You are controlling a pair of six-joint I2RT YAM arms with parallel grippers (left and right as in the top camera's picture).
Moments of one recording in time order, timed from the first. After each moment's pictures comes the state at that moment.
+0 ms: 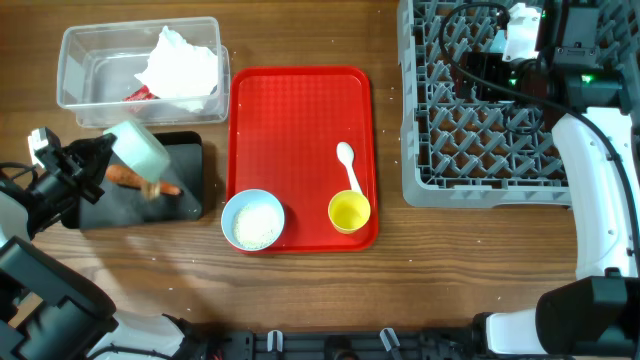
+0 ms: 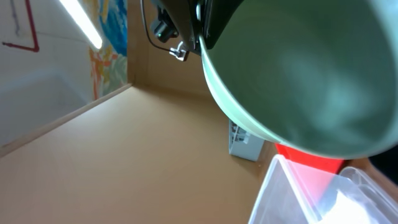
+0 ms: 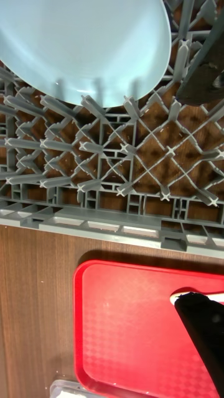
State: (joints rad) left arm 0.83 1.73 1.11 -0.90 1.52 -0.24; right arm -0.05 1.60 1.53 -0.83 -0.21 -0.01
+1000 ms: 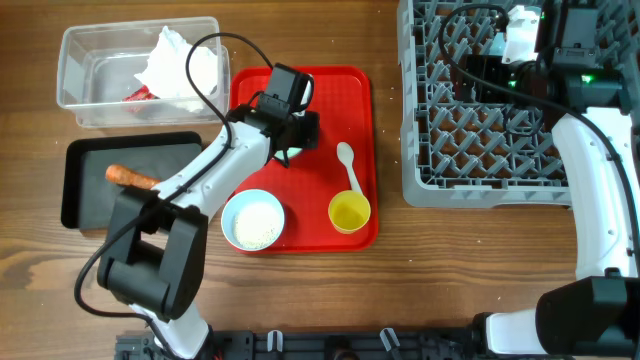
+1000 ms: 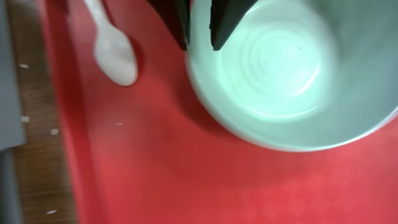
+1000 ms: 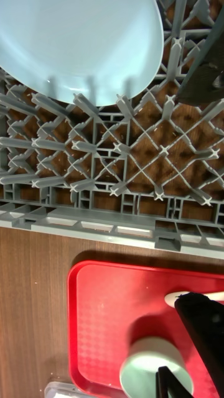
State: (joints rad) left arm -0.44 1.85 1.27 -0.46 0.06 -0.29; right arm -0.05 1.60 1.53 -0.85 -0.21 -0.01
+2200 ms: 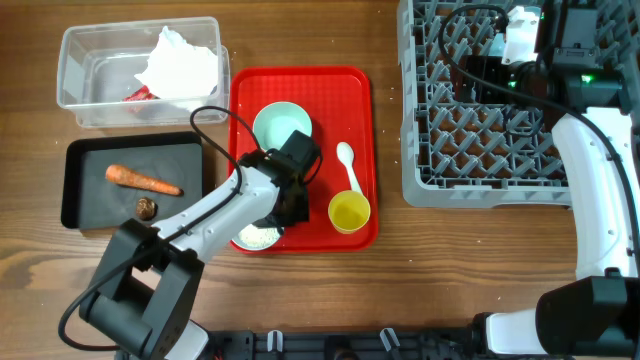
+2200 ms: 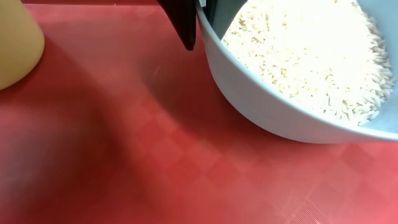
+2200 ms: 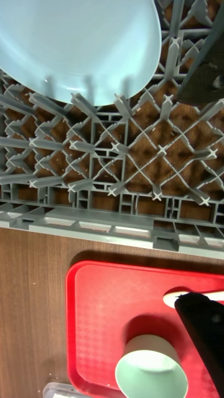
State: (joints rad) left arm -0.58 1.70 1.00 -0.83 0.00 -0.63; right arm -0.05 1.60 1.53 -0.86 -0.21 -0.01
